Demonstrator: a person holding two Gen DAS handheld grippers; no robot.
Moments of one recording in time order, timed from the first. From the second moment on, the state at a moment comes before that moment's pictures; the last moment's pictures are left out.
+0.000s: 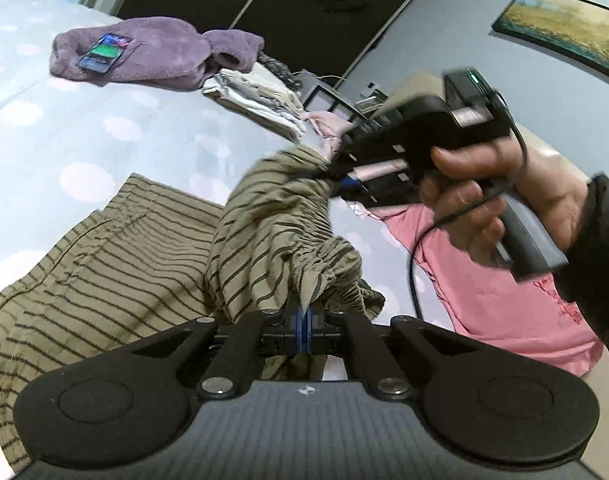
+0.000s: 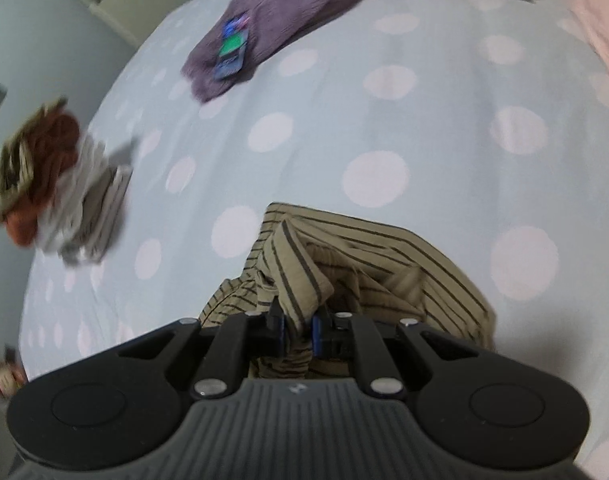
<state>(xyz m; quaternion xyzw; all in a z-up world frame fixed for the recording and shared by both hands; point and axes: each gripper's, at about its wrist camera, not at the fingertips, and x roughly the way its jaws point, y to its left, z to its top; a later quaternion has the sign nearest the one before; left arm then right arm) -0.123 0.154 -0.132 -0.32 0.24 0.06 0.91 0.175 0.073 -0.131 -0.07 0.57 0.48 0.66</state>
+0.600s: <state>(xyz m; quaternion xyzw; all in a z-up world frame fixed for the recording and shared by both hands) -0.114 0.150 -0.140 -0.31 0.27 0.05 0.91 0.123 -0.126 -0.218 0.16 0.60 0.34 0.70</state>
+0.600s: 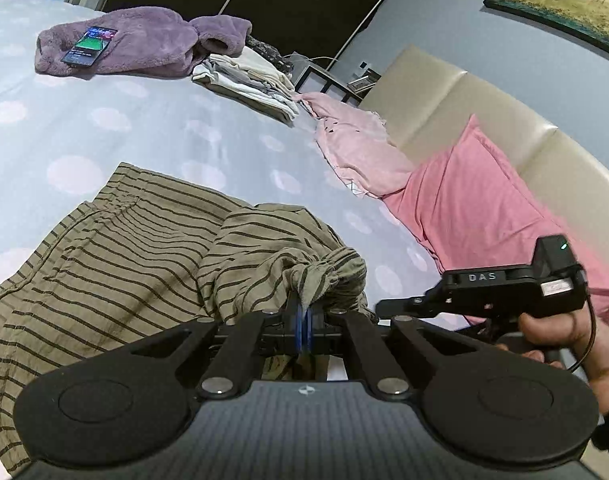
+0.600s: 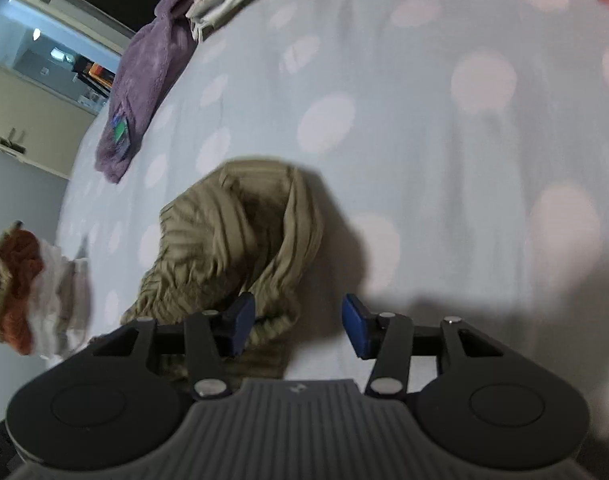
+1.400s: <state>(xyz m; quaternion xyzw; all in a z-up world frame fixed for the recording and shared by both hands) -0.099 0.132 -0.167 -0.28 0.35 0.04 0.89 0.129 -0.016 -0.196 0.14 0.49 0.49 0.71</state>
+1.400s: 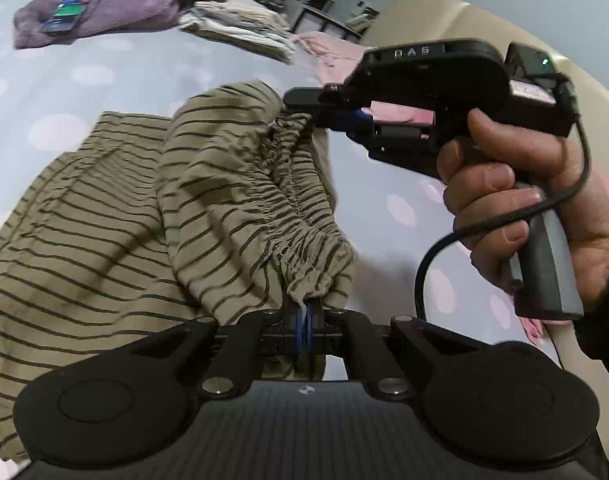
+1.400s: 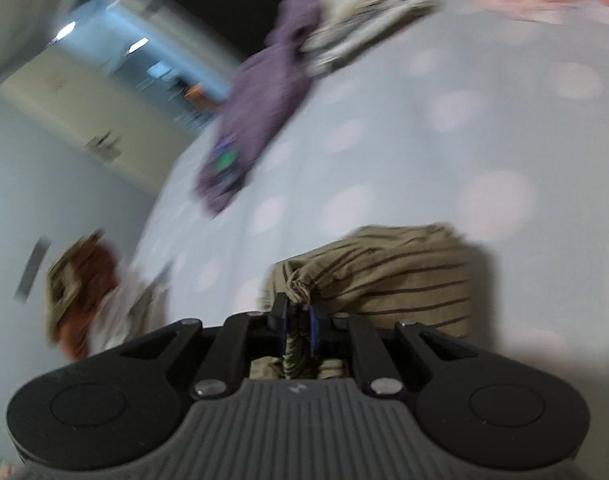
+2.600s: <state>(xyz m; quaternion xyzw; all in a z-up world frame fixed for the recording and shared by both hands) -0.100 0.116 -0.148 -0.24 0.33 0.01 0.91 0.138 -0.023 -0.193 0.09 0.51 0.45 0.73</state>
